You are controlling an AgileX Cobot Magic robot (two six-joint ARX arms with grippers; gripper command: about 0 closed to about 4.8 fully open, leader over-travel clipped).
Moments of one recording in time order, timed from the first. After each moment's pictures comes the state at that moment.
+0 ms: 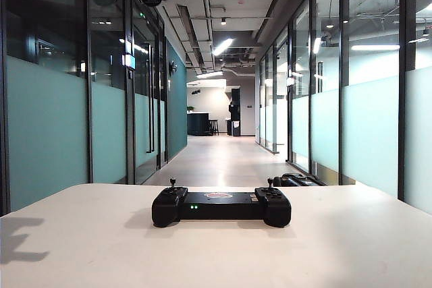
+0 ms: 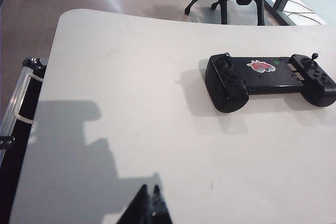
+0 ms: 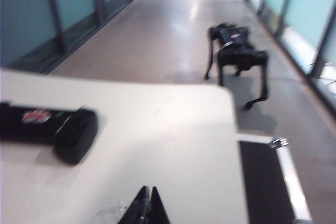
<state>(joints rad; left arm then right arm) -0.13 0.31 0.12 -0.13 0.11 -0.08 0.27 0.06 0.04 -0.06 0.16 0.00</state>
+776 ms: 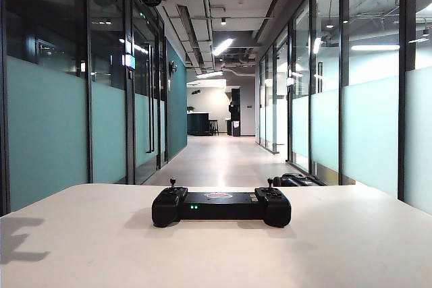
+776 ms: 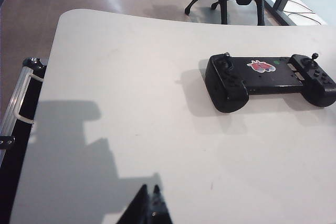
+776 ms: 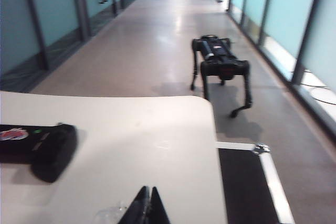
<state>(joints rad) -0.13 0.31 0.12 -0.13 0.11 -0.08 0.14 0.00 0.03 -0.06 0.11 0.00</state>
